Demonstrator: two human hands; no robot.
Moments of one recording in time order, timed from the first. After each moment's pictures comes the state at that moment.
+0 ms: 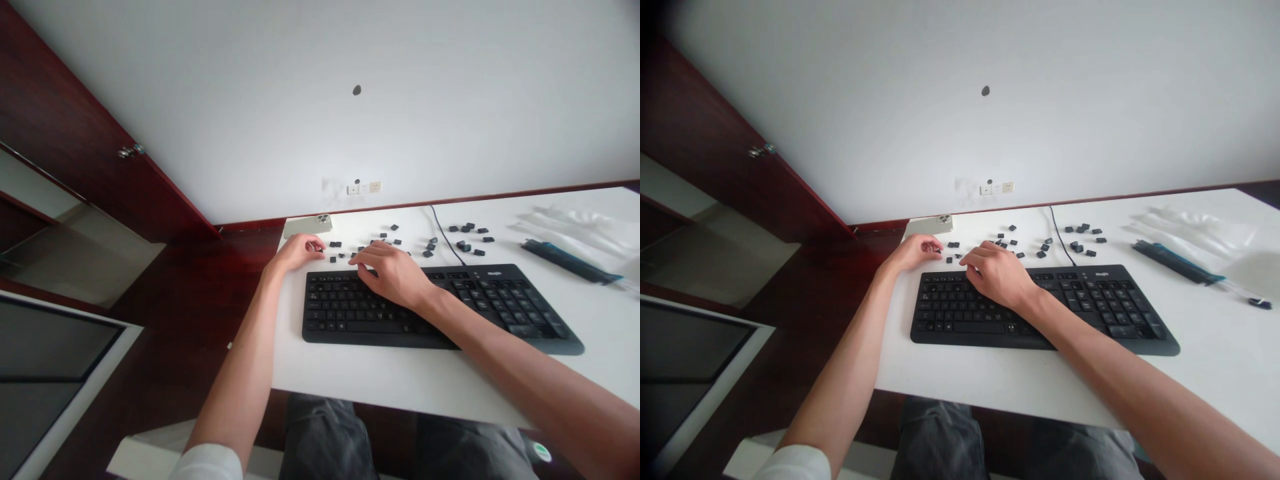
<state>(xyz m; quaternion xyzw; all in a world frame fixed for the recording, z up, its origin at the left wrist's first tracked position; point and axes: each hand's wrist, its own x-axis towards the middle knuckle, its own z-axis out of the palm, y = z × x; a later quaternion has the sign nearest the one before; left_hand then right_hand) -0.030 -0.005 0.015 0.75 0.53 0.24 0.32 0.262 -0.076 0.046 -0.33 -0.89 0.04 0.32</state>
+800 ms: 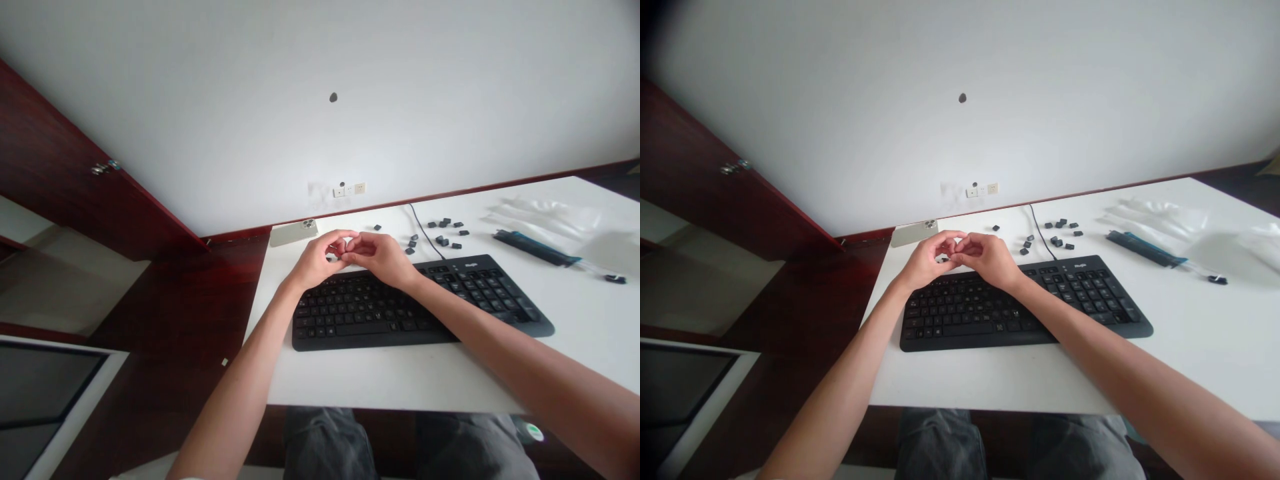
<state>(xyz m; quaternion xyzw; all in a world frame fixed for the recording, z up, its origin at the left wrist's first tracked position) 0.070 -0.044 0.042 0.77 0.31 0.41 0.38 0.269 -0.050 0.033 -0.35 -0.64 0.50 0.46</state>
